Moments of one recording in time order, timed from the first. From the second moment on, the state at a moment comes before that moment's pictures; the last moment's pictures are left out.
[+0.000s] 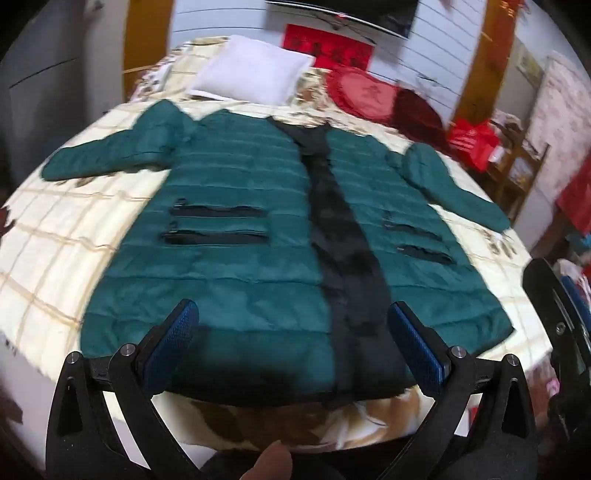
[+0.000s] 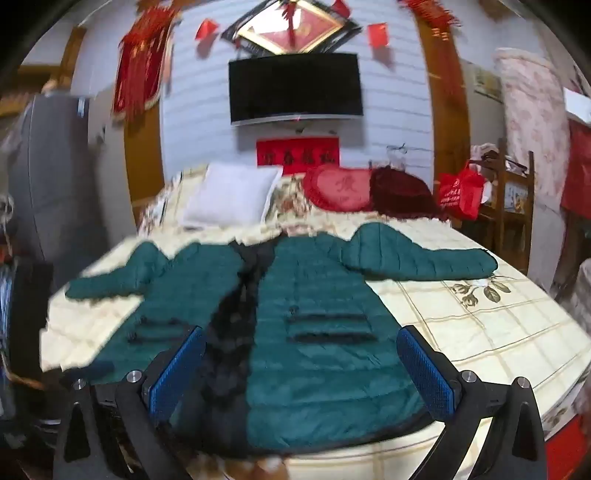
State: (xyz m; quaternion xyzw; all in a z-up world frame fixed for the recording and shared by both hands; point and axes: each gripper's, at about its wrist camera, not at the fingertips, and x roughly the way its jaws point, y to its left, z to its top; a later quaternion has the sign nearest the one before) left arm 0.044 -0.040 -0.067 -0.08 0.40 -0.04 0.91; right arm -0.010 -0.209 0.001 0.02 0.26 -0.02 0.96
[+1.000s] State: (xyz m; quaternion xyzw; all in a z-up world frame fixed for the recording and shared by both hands) left arm 0.053 -0.014 -0.078 -0.08 0.42 0.03 0.90; right arm 0.002 -0.222 -0.005 0.00 0.30 -0.07 0.95
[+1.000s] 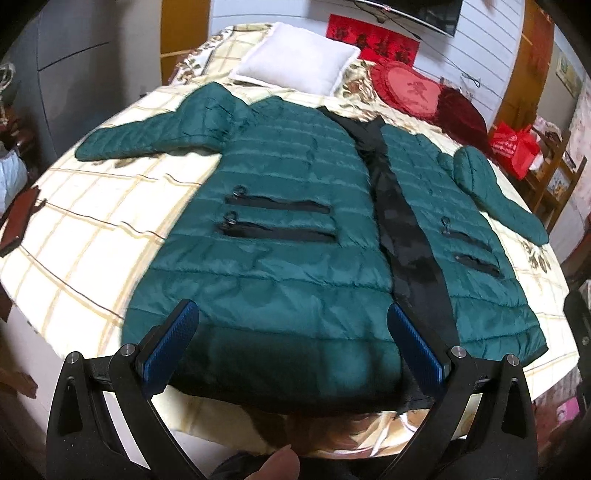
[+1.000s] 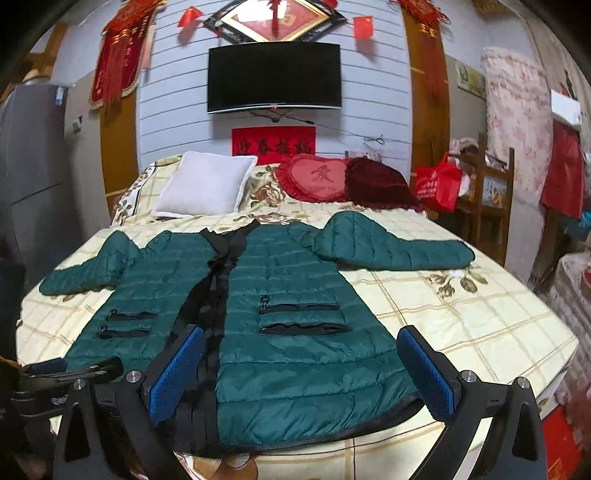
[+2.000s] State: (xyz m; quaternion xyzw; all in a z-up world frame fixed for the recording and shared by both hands) left arm 0.069 -0.017 -0.076 -0.01 0.40 -0.01 0.92; right arm 0.062 -0.225 -0.019 -0.03 0.33 -0.03 0.94
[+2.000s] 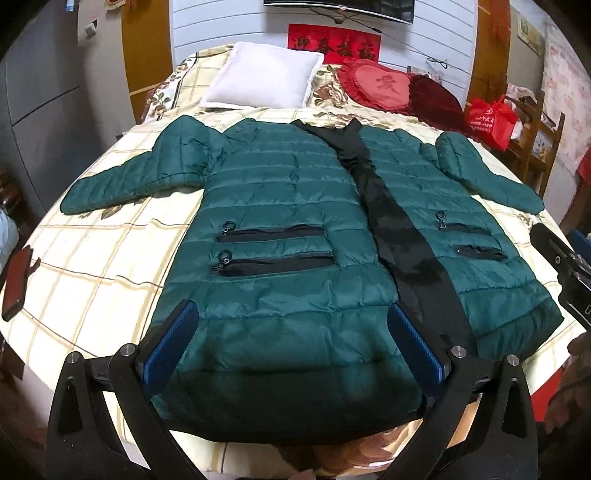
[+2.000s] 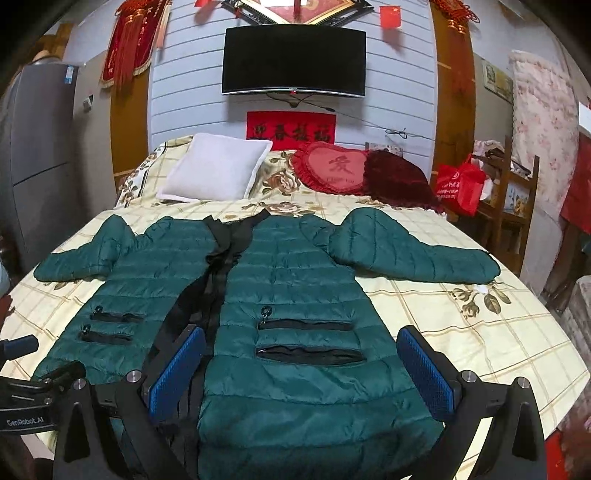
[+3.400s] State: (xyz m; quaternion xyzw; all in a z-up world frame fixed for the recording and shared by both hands) left arm 0.074 -0.013 -0.082 -0.04 0.42 -0.01 0.91; right arm 0.067 -0.237 -0.022 0.01 0.34 -0.05 0.94
